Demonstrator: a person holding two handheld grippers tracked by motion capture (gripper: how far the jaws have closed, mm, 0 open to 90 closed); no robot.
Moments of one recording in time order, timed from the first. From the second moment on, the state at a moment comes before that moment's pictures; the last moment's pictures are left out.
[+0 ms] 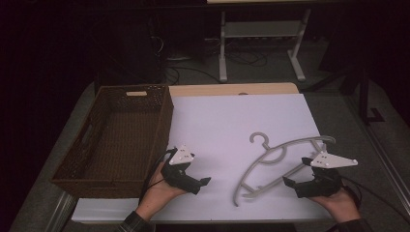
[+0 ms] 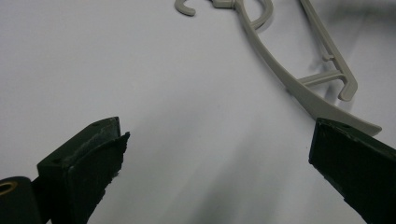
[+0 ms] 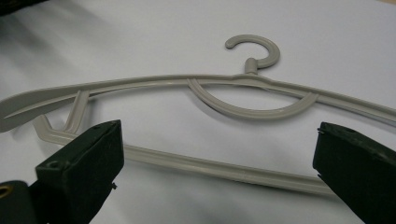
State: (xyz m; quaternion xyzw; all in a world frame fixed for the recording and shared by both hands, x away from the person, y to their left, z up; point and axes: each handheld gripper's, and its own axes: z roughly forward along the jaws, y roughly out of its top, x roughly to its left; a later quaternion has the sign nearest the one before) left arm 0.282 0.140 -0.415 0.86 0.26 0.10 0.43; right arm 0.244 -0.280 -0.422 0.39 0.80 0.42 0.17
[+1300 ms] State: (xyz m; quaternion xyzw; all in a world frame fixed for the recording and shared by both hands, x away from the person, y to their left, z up) left arm 0.283 0.144 -0.414 0.85 0.27 0.09 0.44; right arm 0.258 -0.287 -0.420 0.43 0.81 0.38 0.14
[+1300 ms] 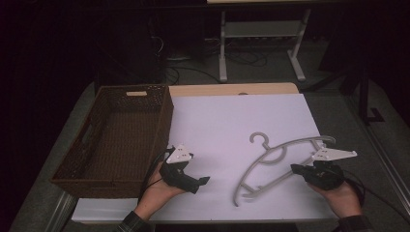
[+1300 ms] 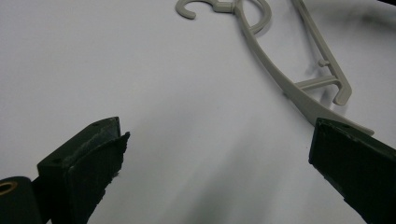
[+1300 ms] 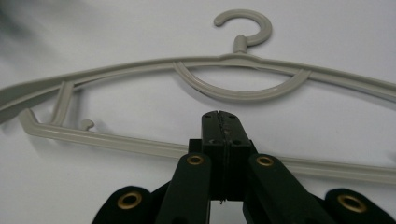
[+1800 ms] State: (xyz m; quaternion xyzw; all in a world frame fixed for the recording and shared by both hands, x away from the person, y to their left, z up) left arm 0.283 0.144 -0.414 0.85 0.27 0.09 0.44; right arm 0.269 -0.281 -0.437 0.42 0.83 0.33 0.13
